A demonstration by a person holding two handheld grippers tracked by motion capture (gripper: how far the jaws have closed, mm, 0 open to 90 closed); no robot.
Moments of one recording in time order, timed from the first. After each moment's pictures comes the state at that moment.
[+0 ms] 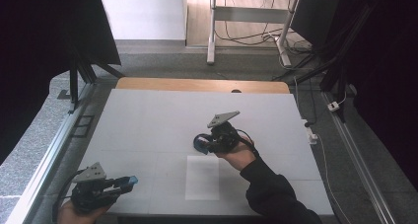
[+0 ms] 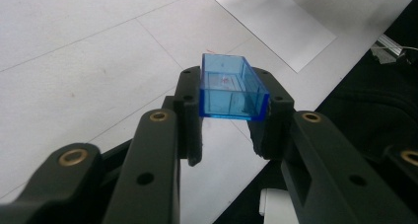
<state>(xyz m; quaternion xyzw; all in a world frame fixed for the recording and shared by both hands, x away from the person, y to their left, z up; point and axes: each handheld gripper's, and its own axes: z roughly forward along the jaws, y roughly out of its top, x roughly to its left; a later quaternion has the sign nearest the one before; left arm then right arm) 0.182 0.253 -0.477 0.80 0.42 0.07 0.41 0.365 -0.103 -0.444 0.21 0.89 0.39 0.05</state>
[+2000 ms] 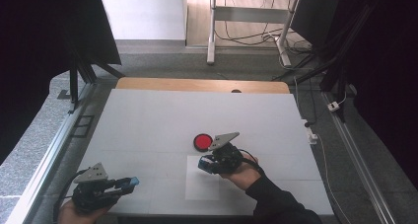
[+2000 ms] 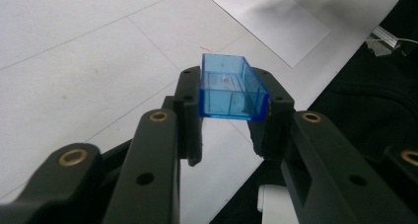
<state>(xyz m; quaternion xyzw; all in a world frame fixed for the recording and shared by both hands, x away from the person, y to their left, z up) 0.182 0.251 -0.477 0.81 0.41 0.06 0.41 0.320 -0.114 -0.470 0.18 0.92 0.35 0.05</state>
